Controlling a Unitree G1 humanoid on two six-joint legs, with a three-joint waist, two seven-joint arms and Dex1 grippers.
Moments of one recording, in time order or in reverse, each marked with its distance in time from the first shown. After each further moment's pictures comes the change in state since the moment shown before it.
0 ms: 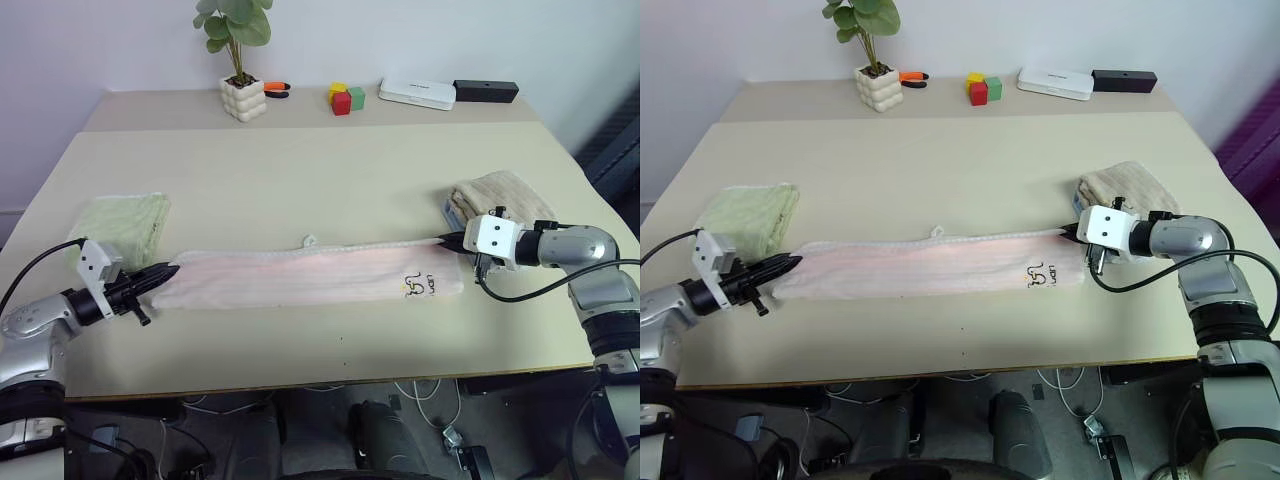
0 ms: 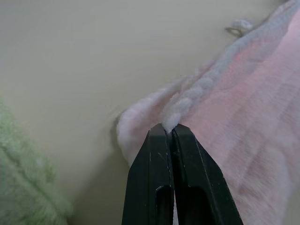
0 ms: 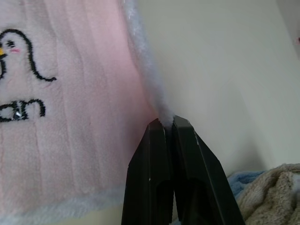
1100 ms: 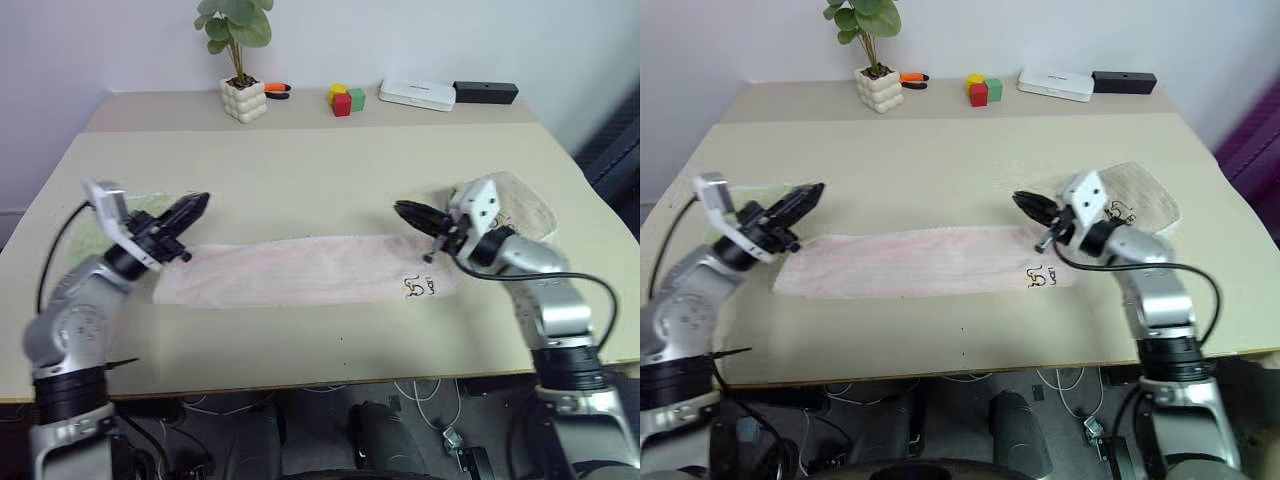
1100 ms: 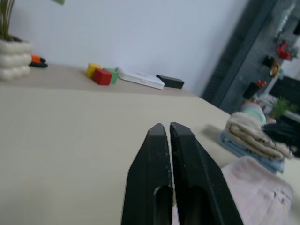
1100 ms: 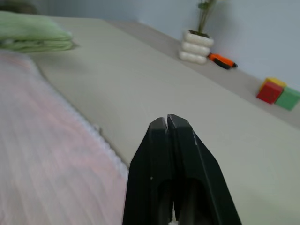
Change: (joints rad) left arm -0.003 -0.310 0.074 -0.651 -0.358 0.520 0.484; right arm 0.183 0.374 -0.105 -0.558 0.283 0.537 -0.403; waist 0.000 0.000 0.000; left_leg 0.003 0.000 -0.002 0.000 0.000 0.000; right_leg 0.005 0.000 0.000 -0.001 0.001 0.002
